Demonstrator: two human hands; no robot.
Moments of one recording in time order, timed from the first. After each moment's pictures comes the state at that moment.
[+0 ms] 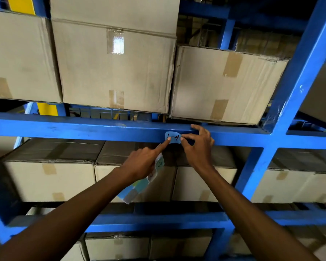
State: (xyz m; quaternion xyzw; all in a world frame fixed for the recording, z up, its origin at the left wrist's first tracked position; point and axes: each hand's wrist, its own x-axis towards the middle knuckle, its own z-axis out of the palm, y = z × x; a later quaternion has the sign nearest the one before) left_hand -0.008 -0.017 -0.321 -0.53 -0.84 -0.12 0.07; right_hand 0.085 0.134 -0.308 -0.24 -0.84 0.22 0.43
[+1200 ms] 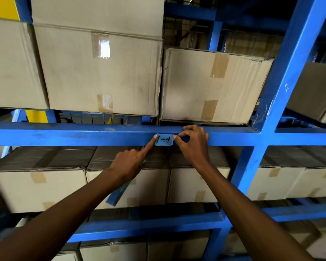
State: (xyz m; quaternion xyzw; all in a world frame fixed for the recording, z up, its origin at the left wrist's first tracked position) left_hand -0.015 -0.018 -0.319 -0.50 -0.85 -0.08 0.16; right_hand 0.087 0.153 -0.298 -0.24 -0.85 0.16 0.44
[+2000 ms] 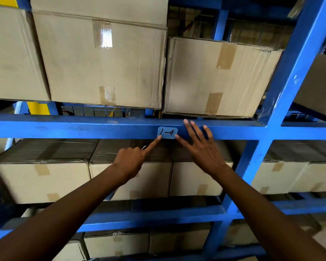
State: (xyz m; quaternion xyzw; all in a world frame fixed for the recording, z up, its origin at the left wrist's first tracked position) left_hand -0.016 -0.020 -0.335 -0.49 -0.85 0.01 0.18; right_hand 0.112 0.189 -0.338 -0.09 -0.90 -0.32 0.29
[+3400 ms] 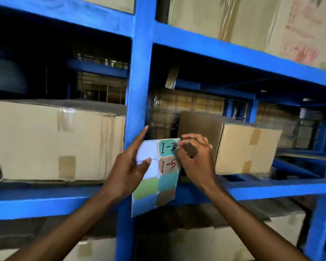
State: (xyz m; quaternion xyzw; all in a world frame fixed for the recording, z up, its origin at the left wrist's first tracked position) left_hand 0.246 0.319 -0.173 -0.56 -0.57 -0.59 0.13; right_hand 0.364 0.462 -0.150 -0.11 -0.78 0.17 0.59
